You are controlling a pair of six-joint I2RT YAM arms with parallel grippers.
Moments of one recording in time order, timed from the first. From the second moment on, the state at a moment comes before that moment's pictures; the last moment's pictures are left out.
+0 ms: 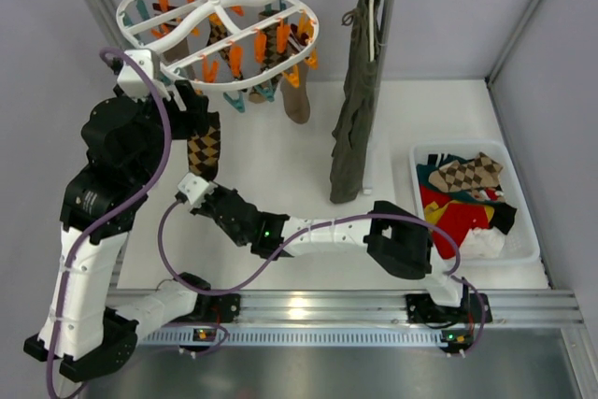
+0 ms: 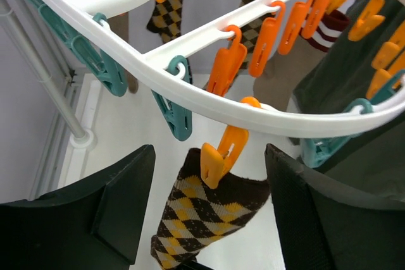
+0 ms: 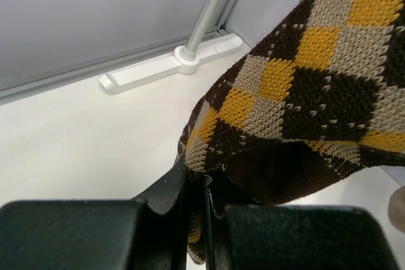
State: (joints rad) left arm -0.41 1.00 1.67 -0.76 -0.31 -0.16; right arm 1.37 2.14 1.63 0.51 0.58 -0.37
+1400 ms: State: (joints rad) left arm -0.44 1.12 1.67 -0.76 -0.46 -0.18; right arm 1.39 2.08 1.41 0.51 0.57 -0.35
